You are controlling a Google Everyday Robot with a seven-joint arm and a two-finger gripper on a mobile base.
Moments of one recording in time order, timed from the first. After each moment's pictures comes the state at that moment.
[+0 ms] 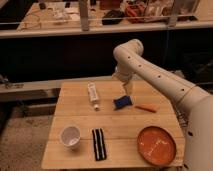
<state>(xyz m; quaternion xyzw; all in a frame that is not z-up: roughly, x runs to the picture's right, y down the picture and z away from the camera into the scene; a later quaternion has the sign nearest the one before) 0.132 0.006 0.814 -0.27 -0.10 -0.26 0.92</state>
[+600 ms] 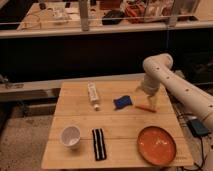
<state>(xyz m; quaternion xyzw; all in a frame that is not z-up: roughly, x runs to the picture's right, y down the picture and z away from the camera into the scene) 0.248 0.085 0.796 -0.33 -0.09 -0.22 0.91</state>
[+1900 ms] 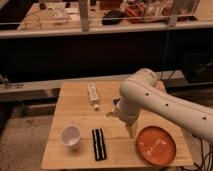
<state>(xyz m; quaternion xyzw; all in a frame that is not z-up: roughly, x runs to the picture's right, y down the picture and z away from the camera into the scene) 0.057 0.161 0.625 -0.29 -0.21 -0.35 0.86</state>
